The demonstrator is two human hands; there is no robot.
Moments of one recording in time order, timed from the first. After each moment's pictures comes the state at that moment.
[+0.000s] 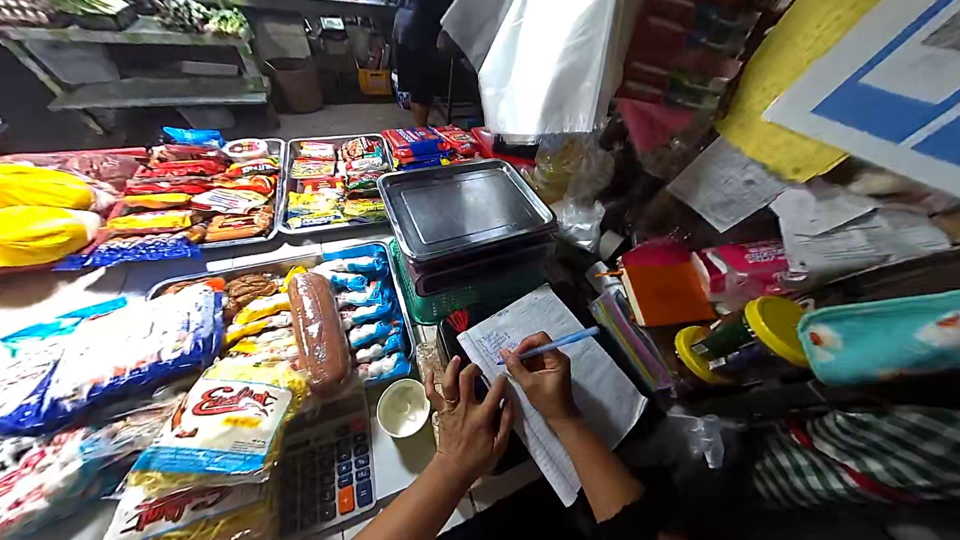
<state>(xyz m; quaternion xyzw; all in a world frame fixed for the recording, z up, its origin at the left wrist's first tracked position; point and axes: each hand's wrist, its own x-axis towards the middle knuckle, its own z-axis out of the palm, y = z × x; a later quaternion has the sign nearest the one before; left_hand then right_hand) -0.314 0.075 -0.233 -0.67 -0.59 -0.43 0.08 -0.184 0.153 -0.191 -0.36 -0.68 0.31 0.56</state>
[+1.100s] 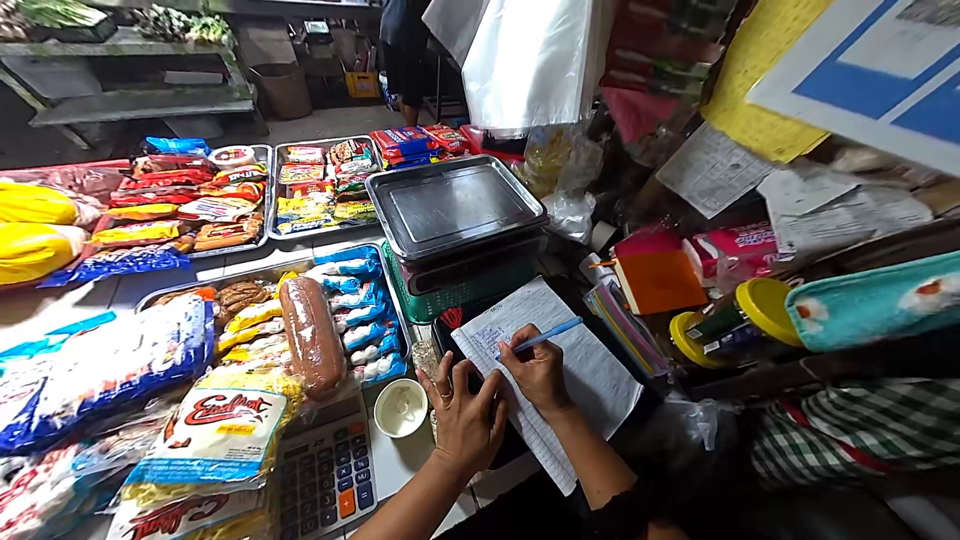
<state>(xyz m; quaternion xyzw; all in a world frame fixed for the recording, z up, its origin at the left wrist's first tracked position) -0.314 0.076 -0.228 -0.68 -0.59 -0.42 0.04 -0.186 0.157 -0.197 -0.40 -0.69 0.25 0.55</state>
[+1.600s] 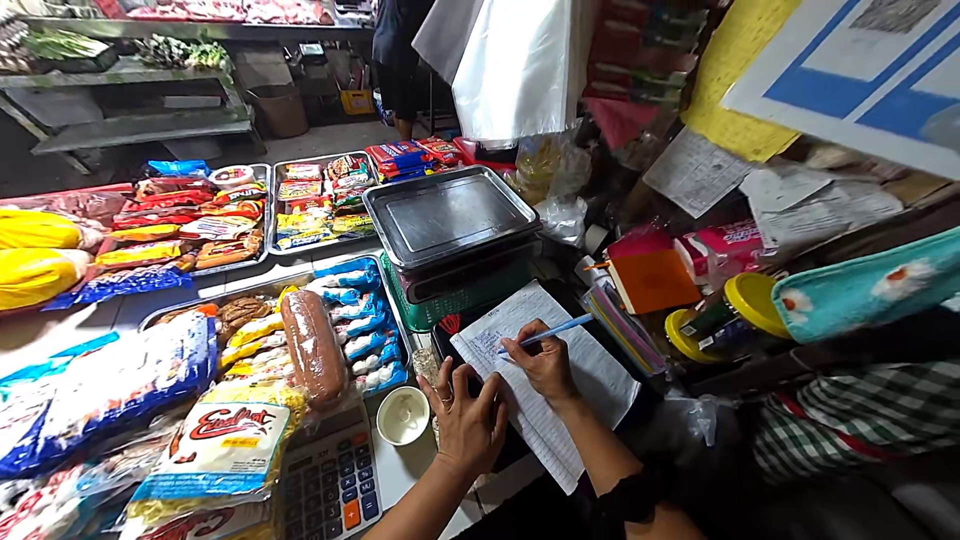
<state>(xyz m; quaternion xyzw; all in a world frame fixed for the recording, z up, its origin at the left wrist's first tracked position) -0.313 0.076 -0.226 -0.69 -0.60 -0.42 0.04 -0.171 0.167 -0.194 -0.38 -0.67 0.32 0.55</state>
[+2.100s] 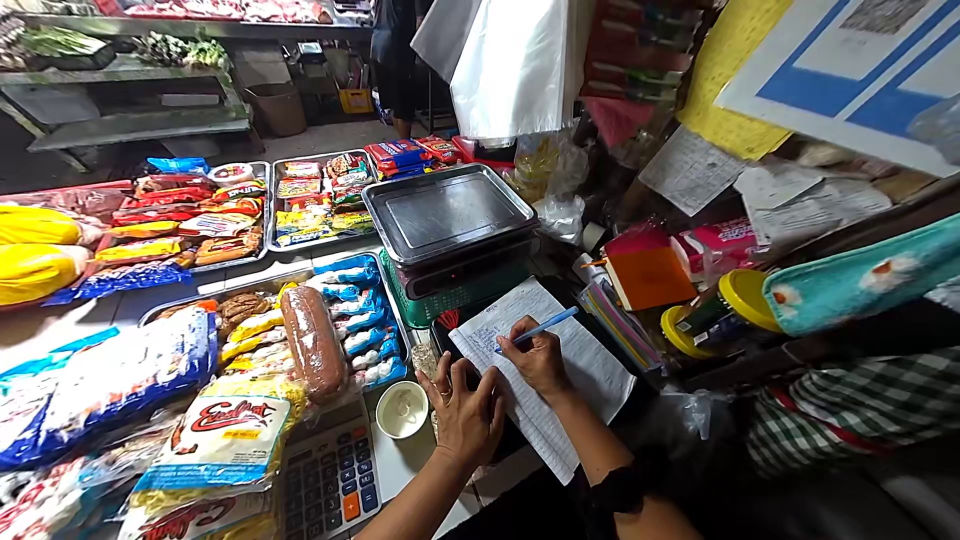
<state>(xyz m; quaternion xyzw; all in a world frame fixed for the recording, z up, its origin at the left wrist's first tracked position) -0.313 0.074 -0.225 -0.68 -0.60 -0.41 0.04 -0.173 0.166 -0.194 -0.40 -0.70 0.28 0.53</state>
